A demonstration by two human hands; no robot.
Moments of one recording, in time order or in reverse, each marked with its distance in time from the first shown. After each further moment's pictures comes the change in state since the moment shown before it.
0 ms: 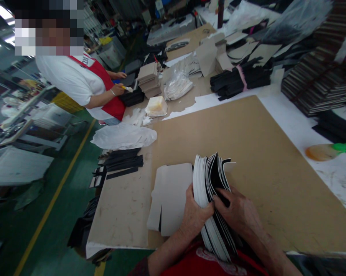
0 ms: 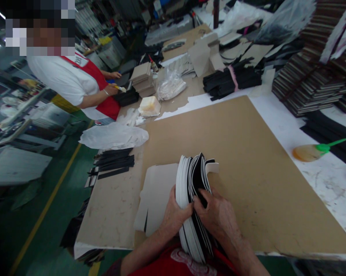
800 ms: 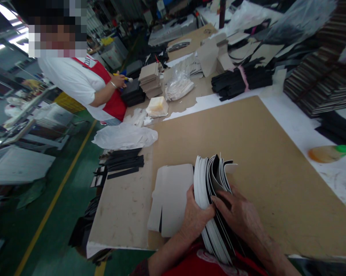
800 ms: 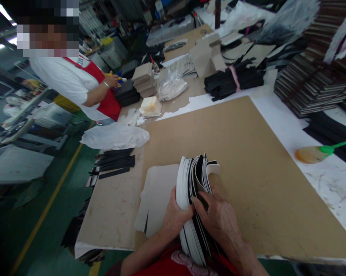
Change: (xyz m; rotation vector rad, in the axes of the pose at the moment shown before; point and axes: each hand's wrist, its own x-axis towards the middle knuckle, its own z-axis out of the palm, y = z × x) left_hand -0.001 0.000 -0.003 -0.012 -0.052 -0.018; right_hand -0.001 0.001 -0.002 0.106 -0.043 -0.027
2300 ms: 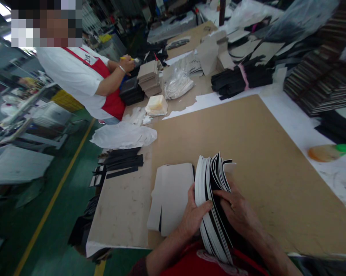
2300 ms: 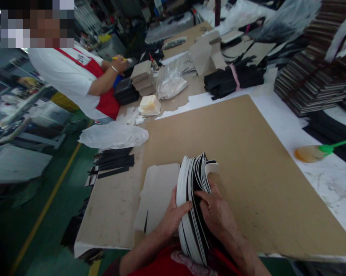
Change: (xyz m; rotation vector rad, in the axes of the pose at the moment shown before) left_hand 0.000 -0.017 -0.012 -0.402 -0.247 -0.096; right_hand 0.003 0.018 0.018 0.321 -0.081 0.008
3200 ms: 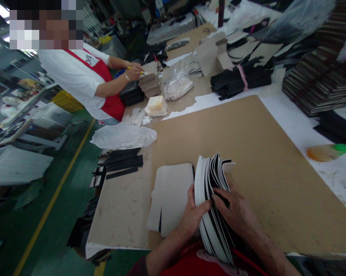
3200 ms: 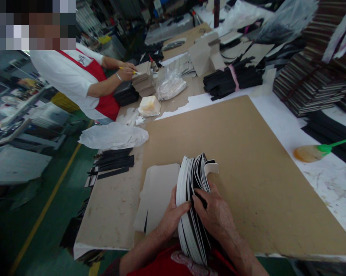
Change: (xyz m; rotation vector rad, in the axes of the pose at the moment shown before) left_hand -0.001 0.001 0.002 -0.154 -0.022 0.013; right_hand 0.002 -0.014 0.000 -0.104 0.077 0.005
